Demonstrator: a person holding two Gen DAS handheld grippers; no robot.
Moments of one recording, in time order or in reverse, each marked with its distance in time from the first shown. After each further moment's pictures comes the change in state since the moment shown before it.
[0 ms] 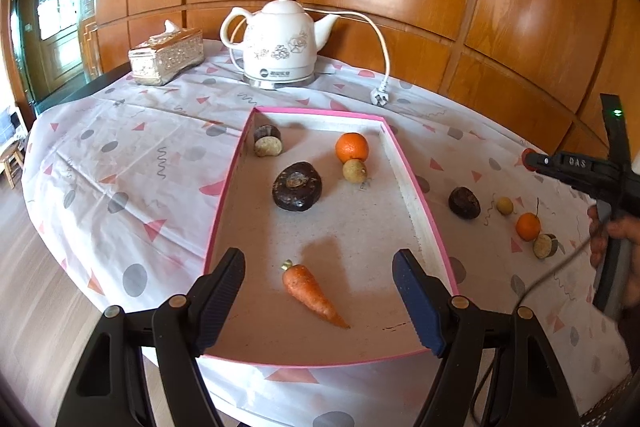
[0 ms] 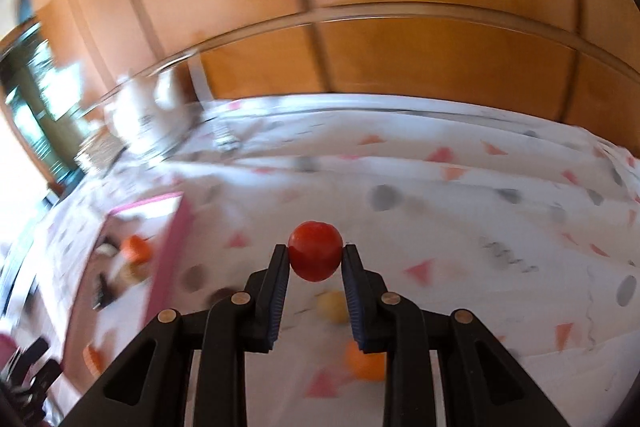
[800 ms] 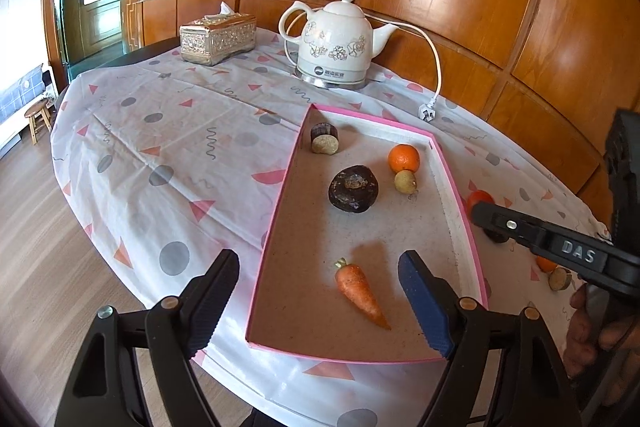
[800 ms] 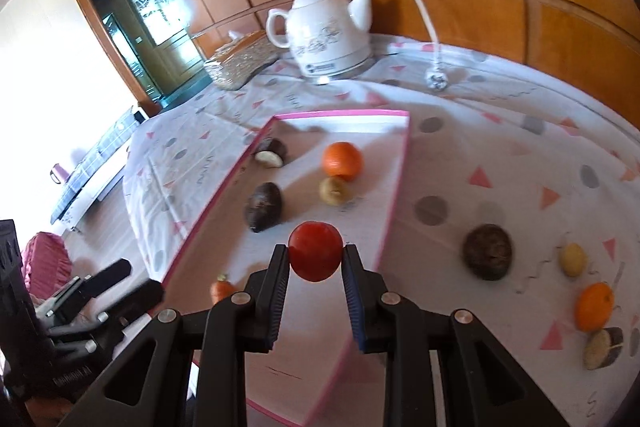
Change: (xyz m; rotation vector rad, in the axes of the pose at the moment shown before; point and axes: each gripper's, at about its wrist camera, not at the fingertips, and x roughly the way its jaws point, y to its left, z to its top) left arm -0.005 0.036 -0.003 -0.139 -0.002 0.072; right arm 0.015 0.162 -0.056 -0.232 0.153 0.313
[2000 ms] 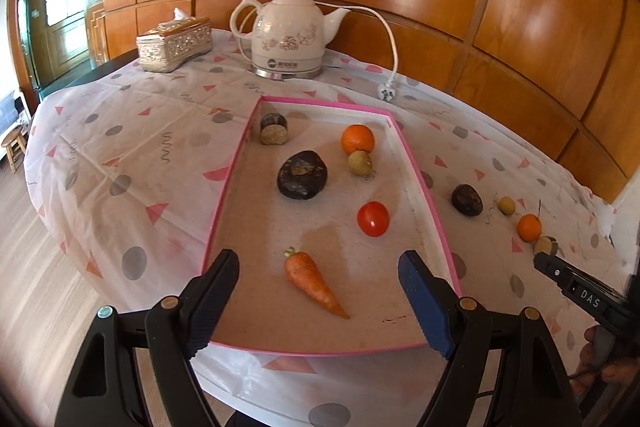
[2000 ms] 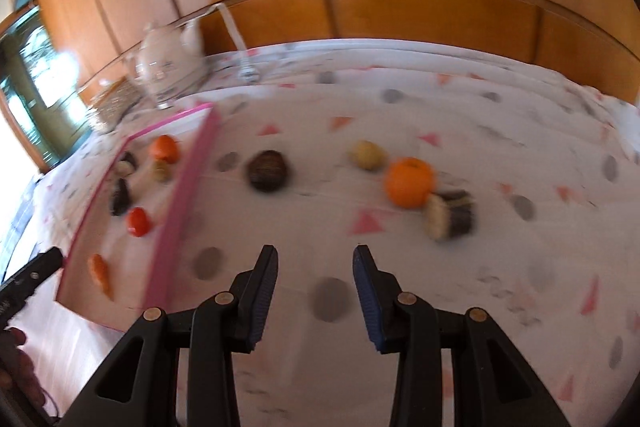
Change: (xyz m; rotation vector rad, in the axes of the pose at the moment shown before) left arm 0.005 -0.035 -0.008 0.120 0.026 -0.073; right arm -0.082 -0.090 -0.094 0.286 -0.120 -0.409
